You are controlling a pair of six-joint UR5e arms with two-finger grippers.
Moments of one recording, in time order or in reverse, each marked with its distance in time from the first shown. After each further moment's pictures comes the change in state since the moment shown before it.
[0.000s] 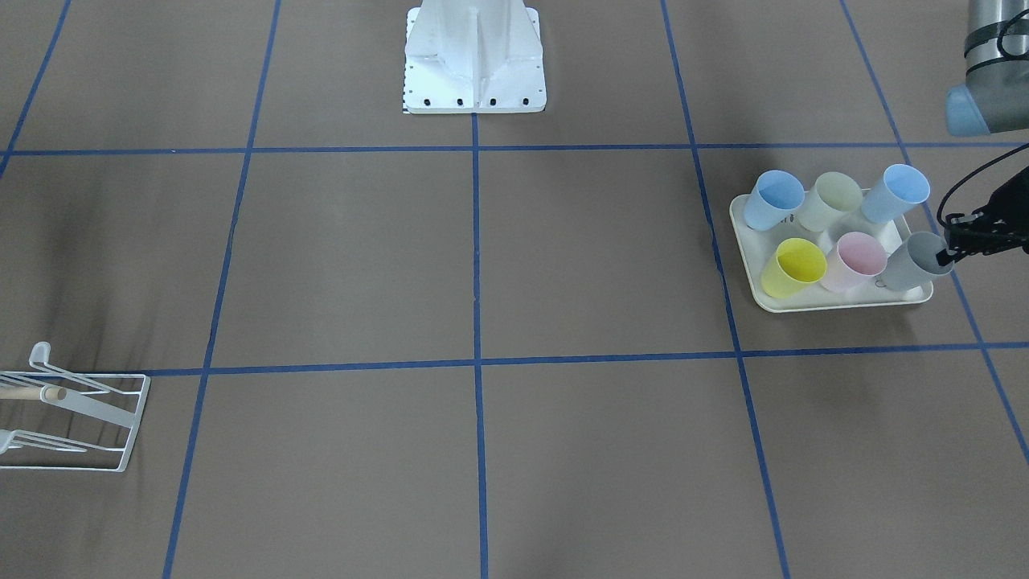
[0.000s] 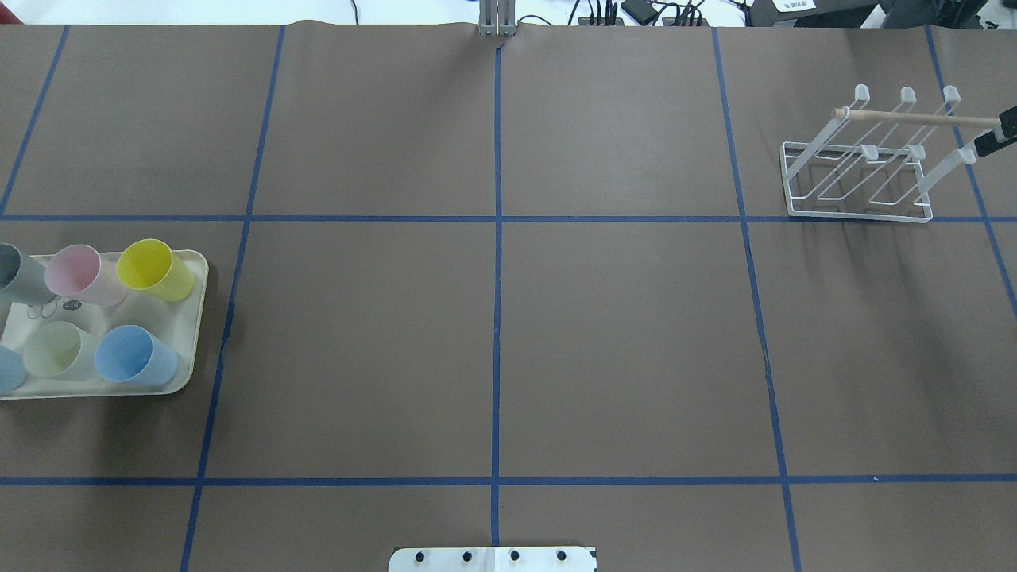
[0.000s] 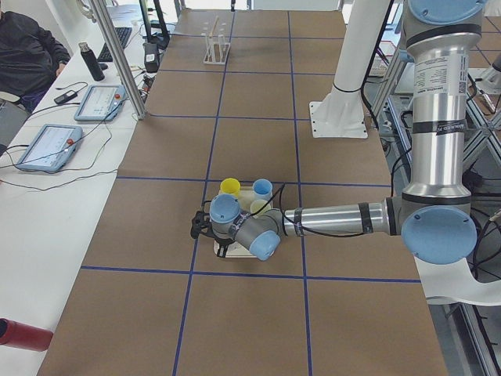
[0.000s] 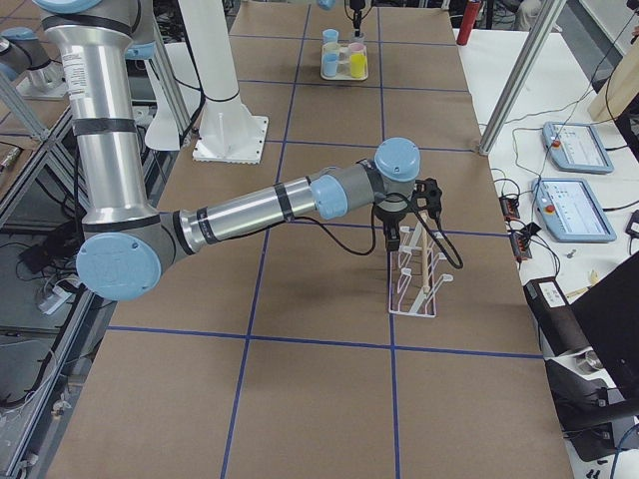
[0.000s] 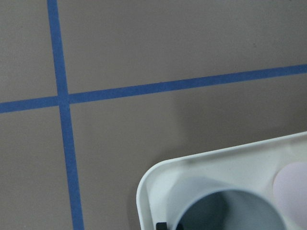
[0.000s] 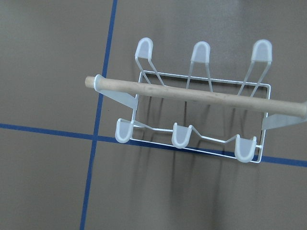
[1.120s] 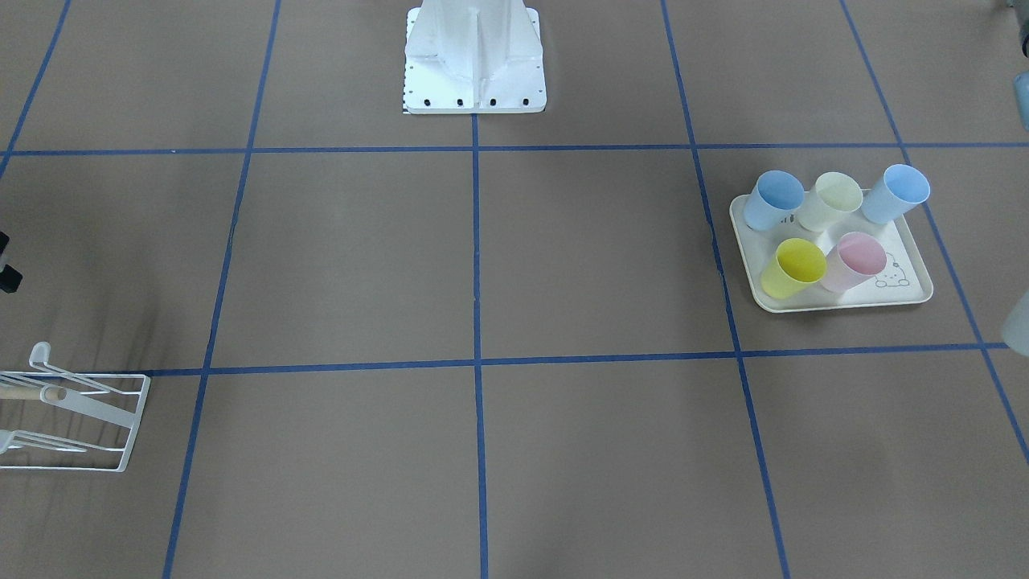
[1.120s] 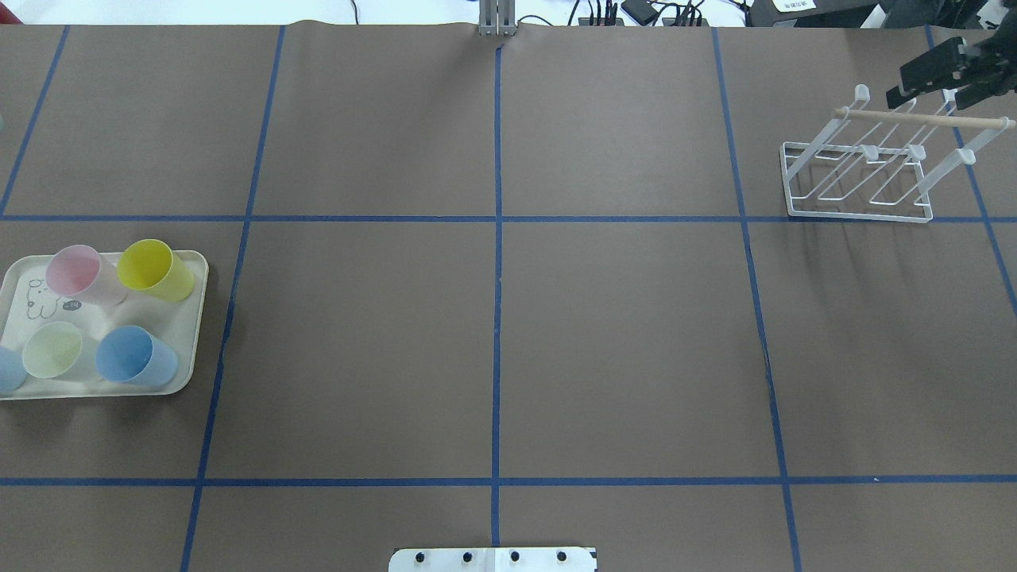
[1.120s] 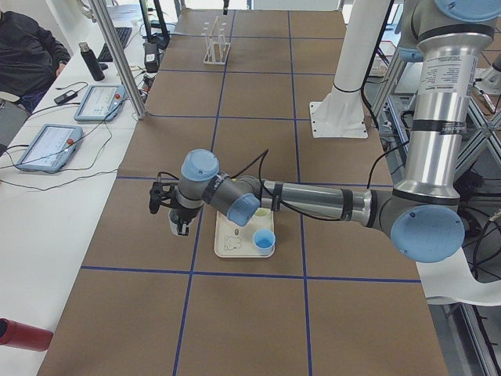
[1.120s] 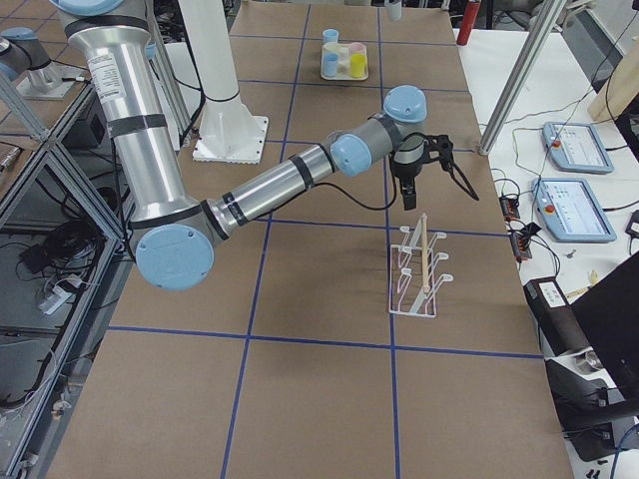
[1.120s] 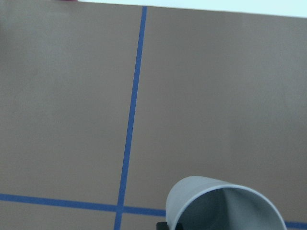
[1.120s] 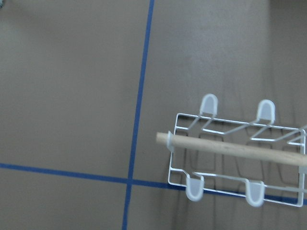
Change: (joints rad) left arm -0.192 -0.193 -0.132 0.164 0.147 -0.287; right arm -0.156 0.194 0.048 0.005 -0.213 0.319
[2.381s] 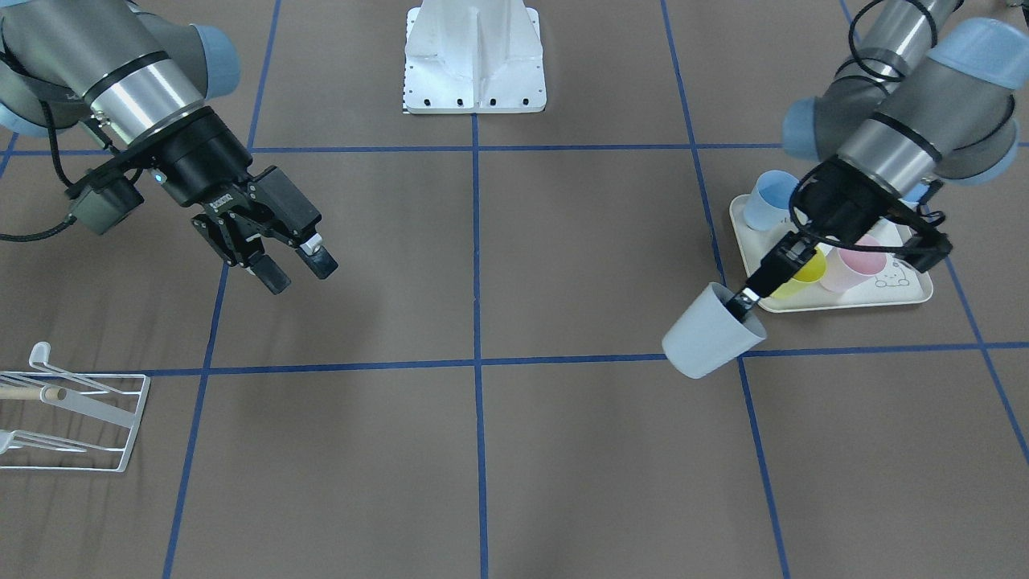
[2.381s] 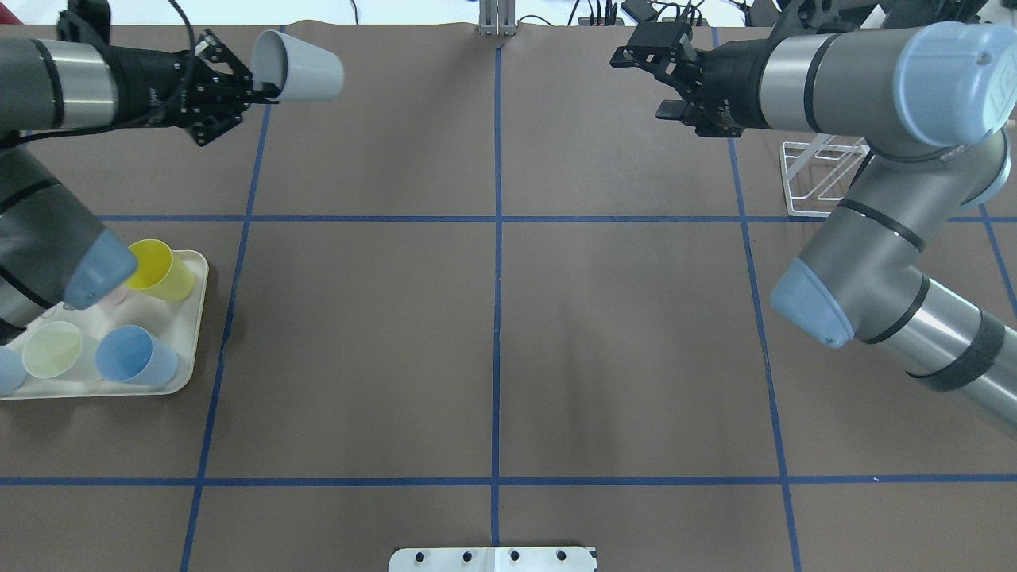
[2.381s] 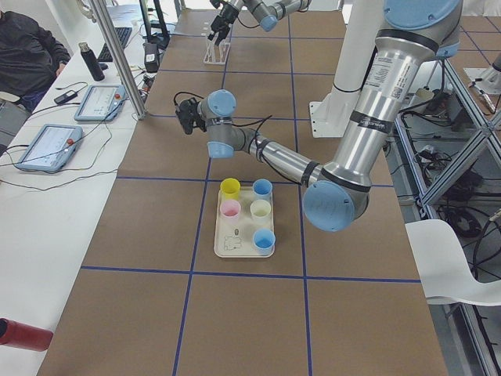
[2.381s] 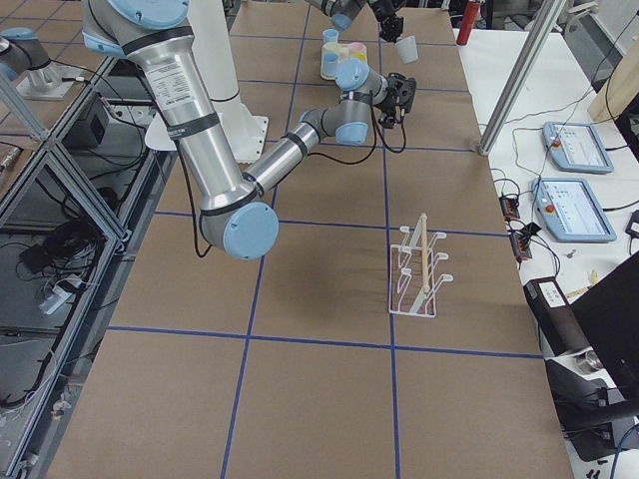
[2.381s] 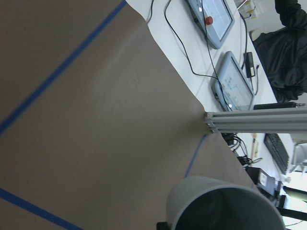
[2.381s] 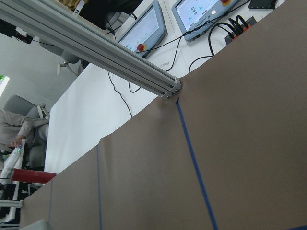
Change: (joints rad) left arm 0.500 -0.277 -0.014 -0.611 0.252 -1.387; right arm -0.432 0.135 -0.038 0.749 -0.510 1.094
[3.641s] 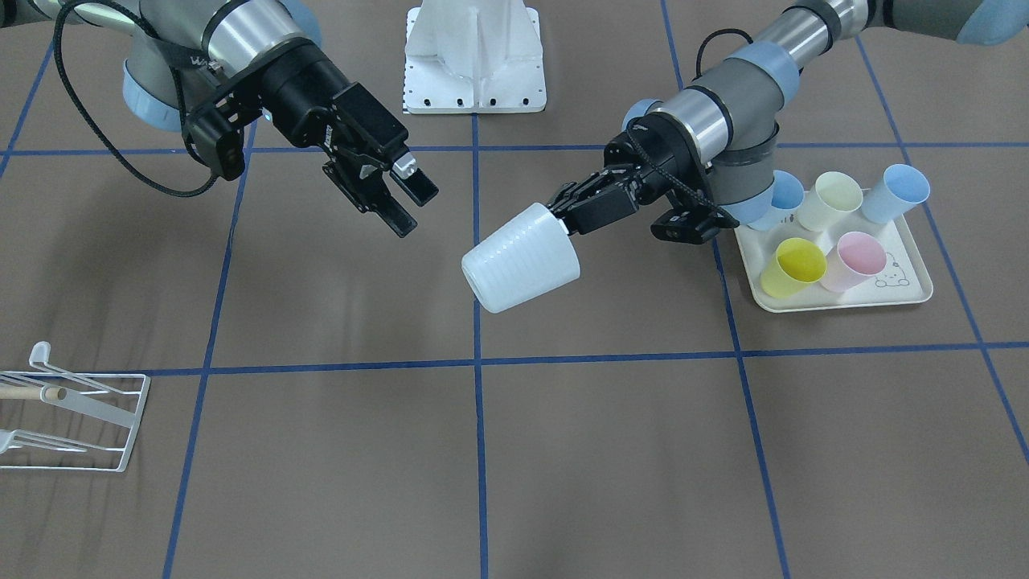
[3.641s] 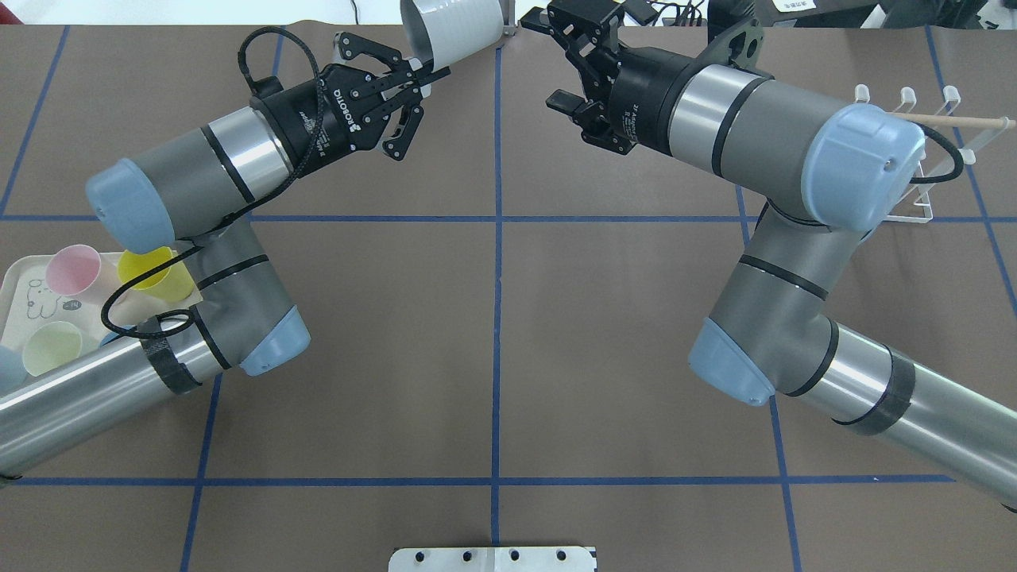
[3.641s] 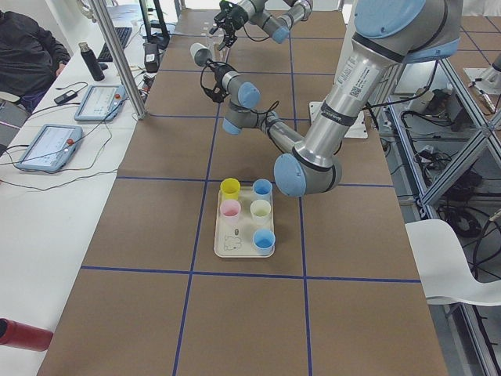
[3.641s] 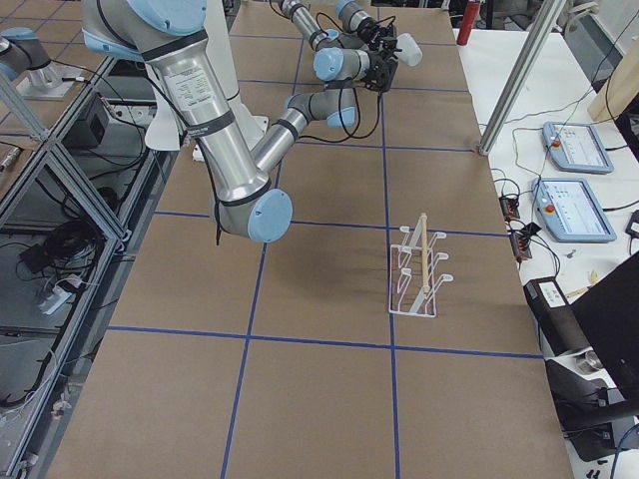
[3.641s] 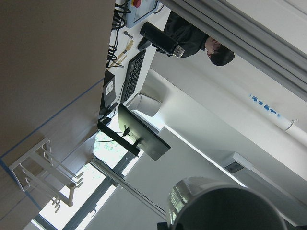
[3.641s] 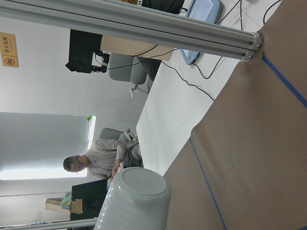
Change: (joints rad) left arm 0.253 -0.221 0.176 -0.509 0.448 -0.569; right arm -0.146 0.106 -0.012 0.169 -0.270 0.292
